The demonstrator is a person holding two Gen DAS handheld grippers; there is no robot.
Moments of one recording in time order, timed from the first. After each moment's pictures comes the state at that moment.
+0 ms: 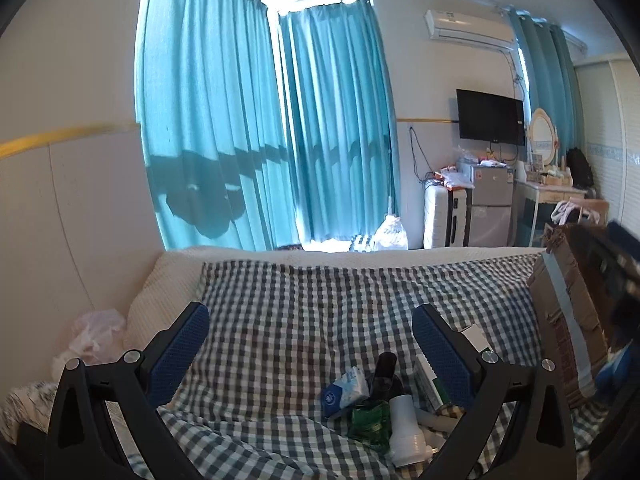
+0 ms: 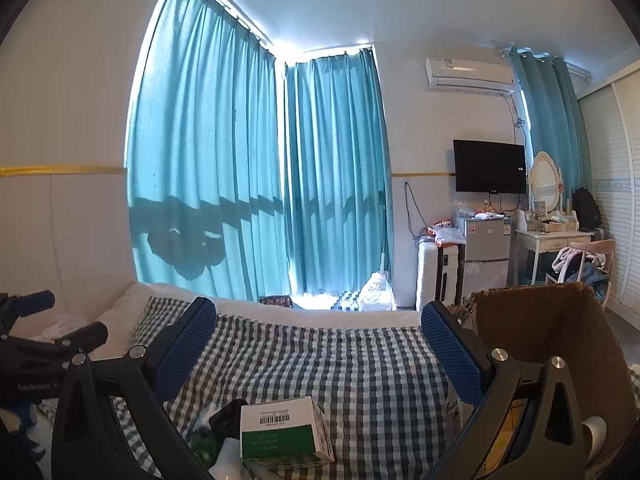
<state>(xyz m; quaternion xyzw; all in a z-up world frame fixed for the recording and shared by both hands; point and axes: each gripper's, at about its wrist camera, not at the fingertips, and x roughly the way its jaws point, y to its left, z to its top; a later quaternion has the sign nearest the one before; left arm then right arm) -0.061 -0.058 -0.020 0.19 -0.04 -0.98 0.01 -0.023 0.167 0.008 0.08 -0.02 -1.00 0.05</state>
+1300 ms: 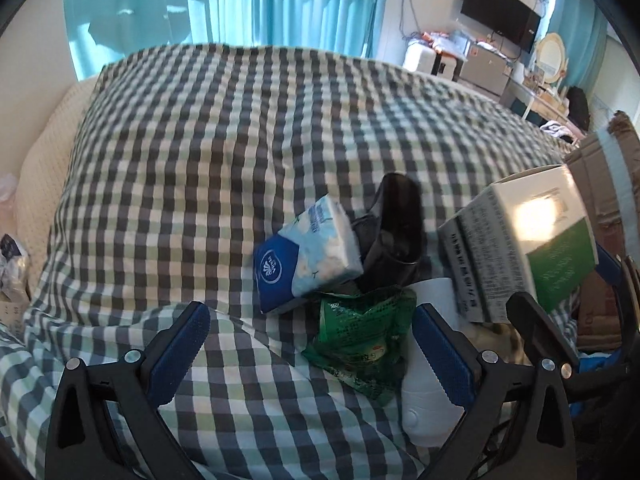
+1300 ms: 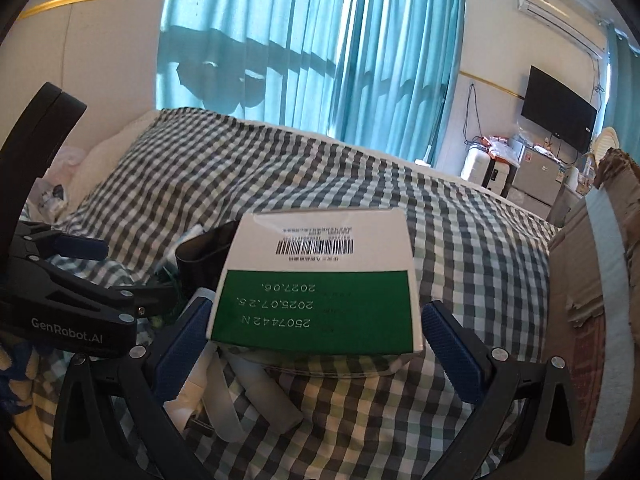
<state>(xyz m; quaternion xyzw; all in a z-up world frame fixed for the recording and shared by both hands) -0.170 -0.055 -0.191 0.47 0.01 -0.88 -0.05 -0.103 0.119 -0.164 0.29 0.10 -0.95 0.11</state>
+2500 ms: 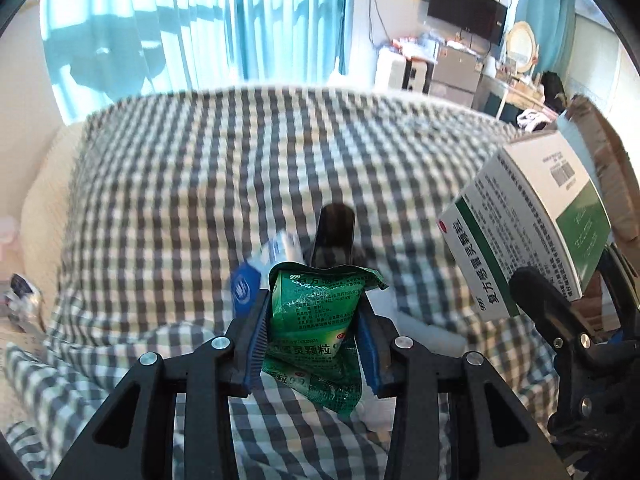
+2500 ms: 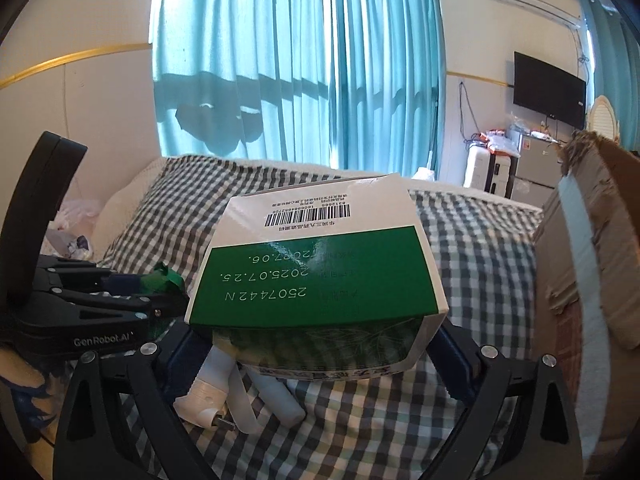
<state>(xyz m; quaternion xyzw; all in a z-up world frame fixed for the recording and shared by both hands) -0.132 -0.042 -0.147 0.42 -0.03 -0.90 -0.08 -0.078 0.150 -0.117 0.25 0.02 -0.96 0.13</state>
